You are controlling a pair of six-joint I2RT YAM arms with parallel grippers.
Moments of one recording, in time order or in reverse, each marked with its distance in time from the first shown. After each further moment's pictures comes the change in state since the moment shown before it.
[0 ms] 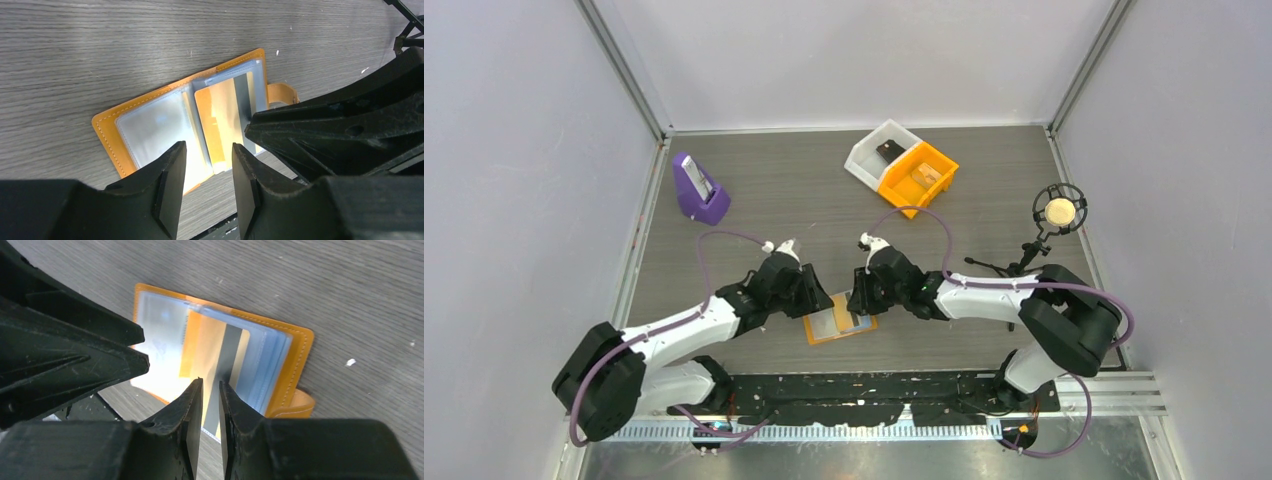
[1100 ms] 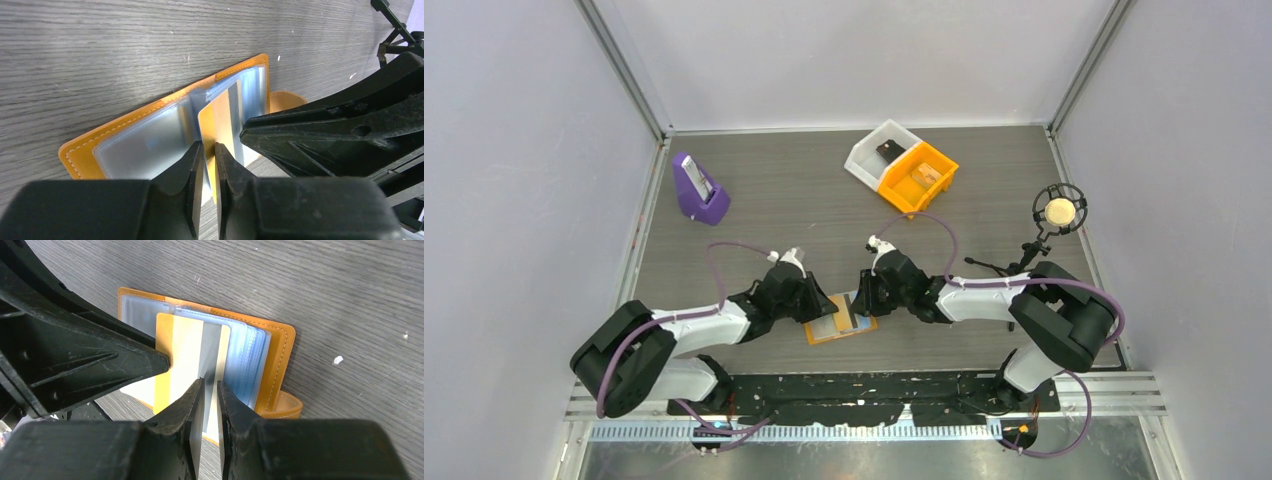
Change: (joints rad) left arm -0.014 0.156 -0.121 0.352 0.043 -0.083; right arm -0.030 0.042 -0.075 0.121 -0.019 0.052
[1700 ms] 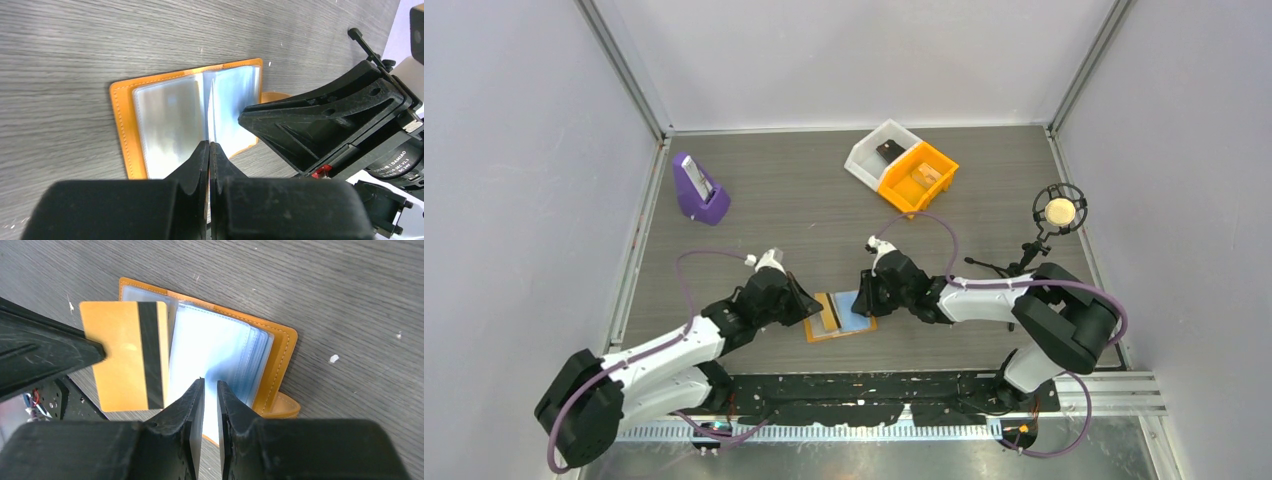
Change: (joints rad) left arm -0.002 -0.281 -0.021 -0.237 -0.105 -0.077; right arm -0.005 -0.008 -0.003 -0.003 0.007 -0.017
